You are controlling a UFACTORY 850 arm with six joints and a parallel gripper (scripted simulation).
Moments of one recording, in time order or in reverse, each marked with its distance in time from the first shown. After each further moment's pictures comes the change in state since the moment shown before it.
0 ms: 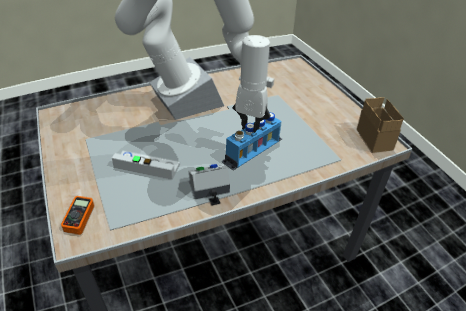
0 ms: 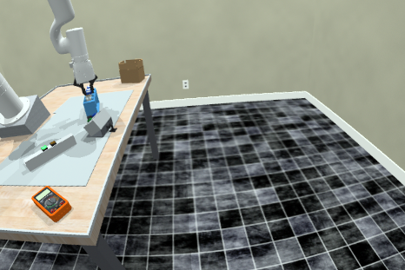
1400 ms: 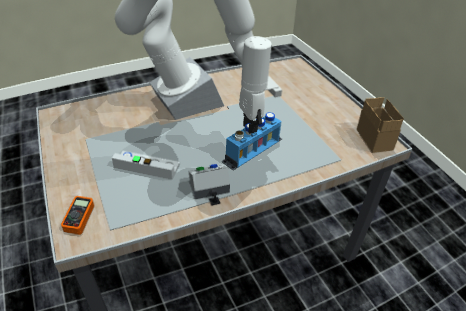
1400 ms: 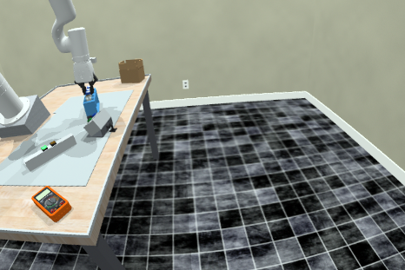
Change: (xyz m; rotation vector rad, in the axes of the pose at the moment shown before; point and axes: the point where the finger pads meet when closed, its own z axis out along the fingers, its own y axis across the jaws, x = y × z) arm -0.001 0.000 0.001 0.032 0.012 0.740
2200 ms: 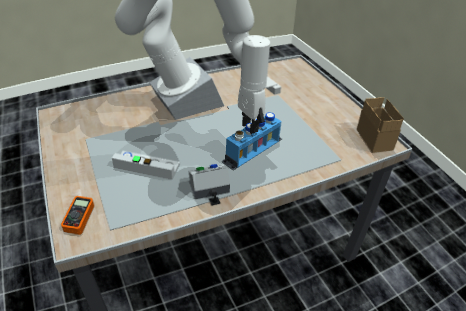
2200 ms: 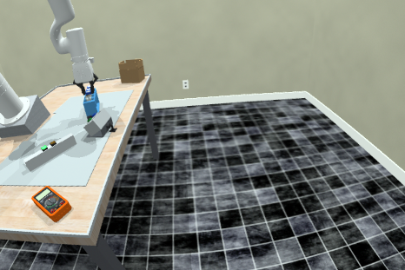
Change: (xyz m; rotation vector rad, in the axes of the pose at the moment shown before) arm 0.000 -0.001 0.000 -0.033 -0.004 -0.131
